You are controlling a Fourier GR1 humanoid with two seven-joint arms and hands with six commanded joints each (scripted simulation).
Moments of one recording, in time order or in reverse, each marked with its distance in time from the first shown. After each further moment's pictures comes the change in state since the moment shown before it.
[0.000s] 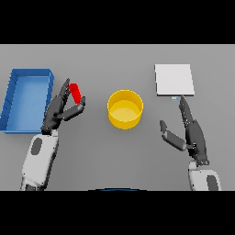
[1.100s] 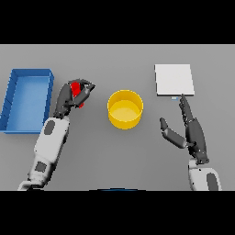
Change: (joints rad) left arm -0.258 -0.038 0.081 0.359 -0.045 0.101 -0.158; right arm -0.020 0.002 -0.007 0.008 0.002 -0.008 0.033
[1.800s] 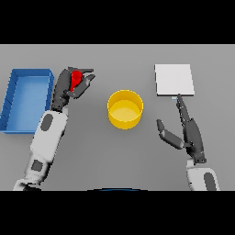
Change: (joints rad) left arm -0.015 0.040 -0.083 -0.176 0.001 0.047 0.008; right arm -0.006 -0.001 0.019 0.021 0.036 -0.004 -0.046
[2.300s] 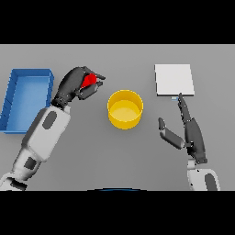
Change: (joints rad) left arm -0.049 0.150 -0.267 -0.099 -0.206 -0.095 0.185; right arm 0.009 -0.004 0.010 -0.049 0.024 -0.011 0.053
